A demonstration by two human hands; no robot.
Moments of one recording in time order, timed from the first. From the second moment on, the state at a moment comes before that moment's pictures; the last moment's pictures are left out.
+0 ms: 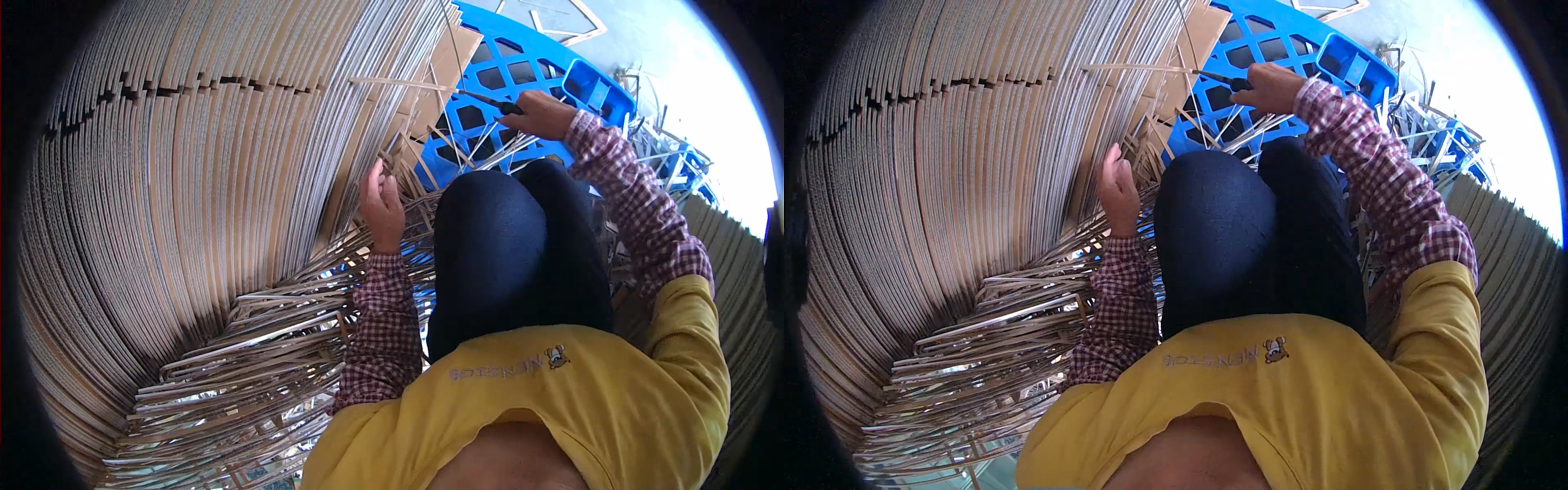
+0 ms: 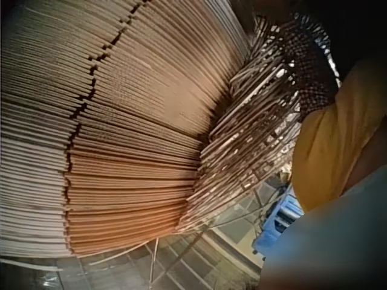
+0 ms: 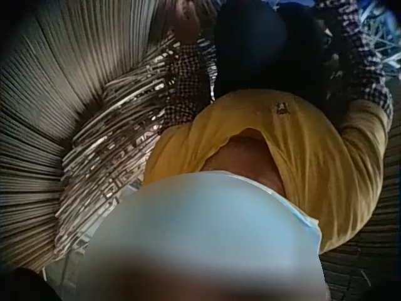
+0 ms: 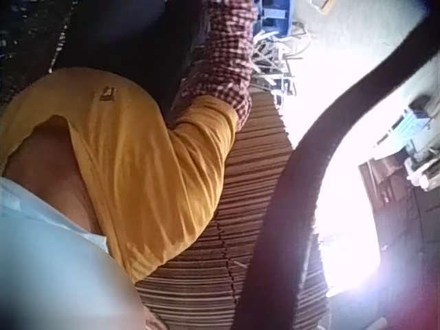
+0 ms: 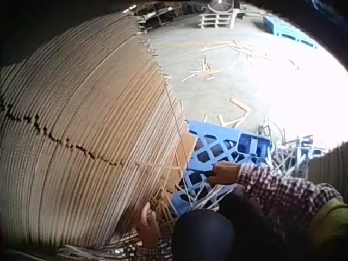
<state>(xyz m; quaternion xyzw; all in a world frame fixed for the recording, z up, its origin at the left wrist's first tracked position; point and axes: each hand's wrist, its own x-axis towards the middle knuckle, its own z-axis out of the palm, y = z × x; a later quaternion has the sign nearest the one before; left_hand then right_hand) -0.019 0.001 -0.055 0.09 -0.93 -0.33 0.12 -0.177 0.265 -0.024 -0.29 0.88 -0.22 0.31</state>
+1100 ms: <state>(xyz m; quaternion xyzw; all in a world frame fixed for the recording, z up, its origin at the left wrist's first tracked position) -0.008 -0.008 -0.061 0.07 -0.94 -0.27 0.18 -0.176 0.144 -0.049 -0.34 0.76 -0.43 0.35</state>
